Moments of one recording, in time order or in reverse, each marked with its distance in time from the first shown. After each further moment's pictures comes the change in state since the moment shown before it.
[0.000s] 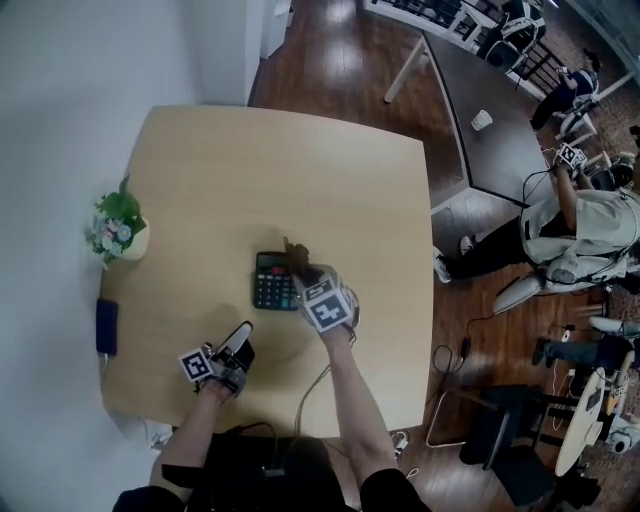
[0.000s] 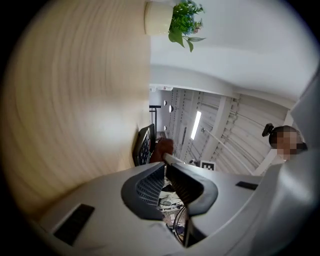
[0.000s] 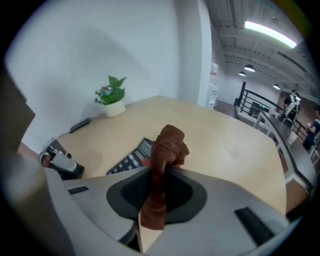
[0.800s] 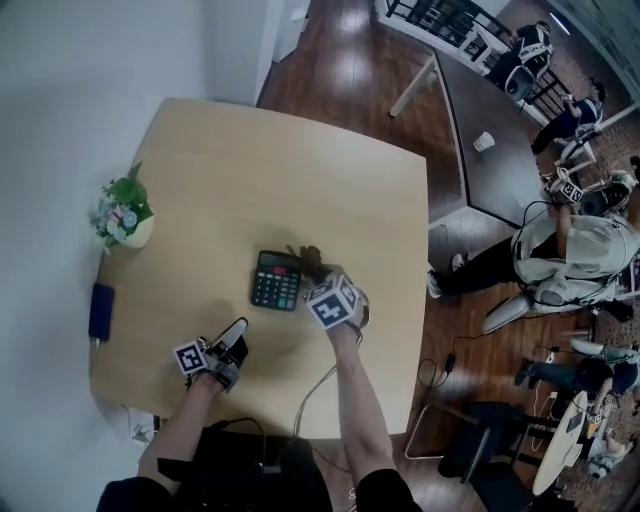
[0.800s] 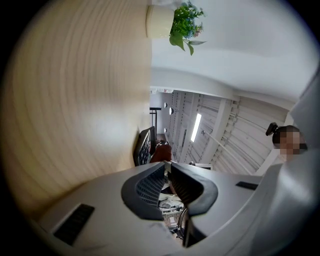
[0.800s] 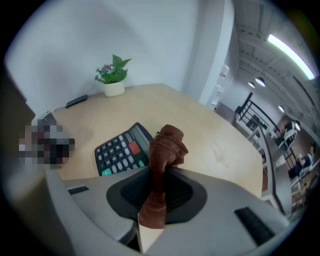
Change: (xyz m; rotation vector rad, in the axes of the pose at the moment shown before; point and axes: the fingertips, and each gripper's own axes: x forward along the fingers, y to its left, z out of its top) left arm 0.000 0.000 0.001 -0.006 -0.030 -0.001; right arm -0.013 -0.033 -0.015 -0.191 0.154 -0.096
